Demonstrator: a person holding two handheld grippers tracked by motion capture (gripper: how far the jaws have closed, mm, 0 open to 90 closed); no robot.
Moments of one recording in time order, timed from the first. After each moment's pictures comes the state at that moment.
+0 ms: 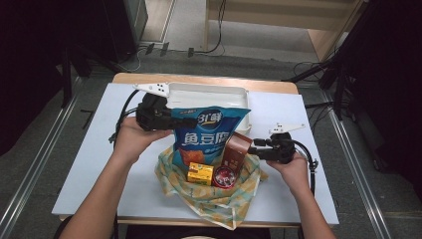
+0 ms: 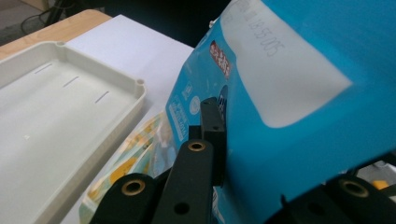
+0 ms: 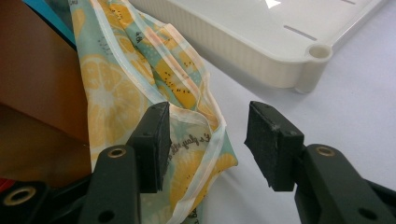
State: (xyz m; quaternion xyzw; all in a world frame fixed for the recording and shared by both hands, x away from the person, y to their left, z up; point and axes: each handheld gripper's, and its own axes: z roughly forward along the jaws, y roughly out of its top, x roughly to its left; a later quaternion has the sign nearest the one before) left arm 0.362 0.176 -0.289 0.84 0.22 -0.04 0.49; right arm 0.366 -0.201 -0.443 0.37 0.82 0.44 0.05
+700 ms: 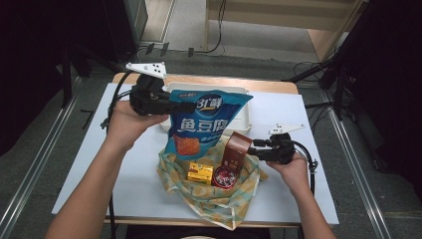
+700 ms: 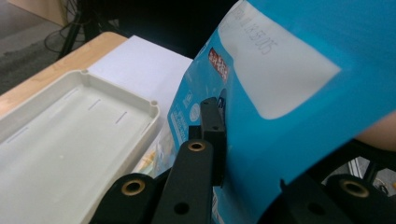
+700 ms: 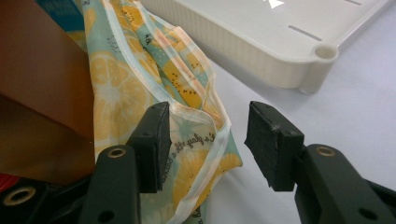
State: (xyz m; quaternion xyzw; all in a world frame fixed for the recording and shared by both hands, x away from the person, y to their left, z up) left arm 0.363 0.181 -0.238 0.84 0.21 0.00 0.49; right arm 0.365 -0.200 -0.443 0.37 0.82 0.44 0.05
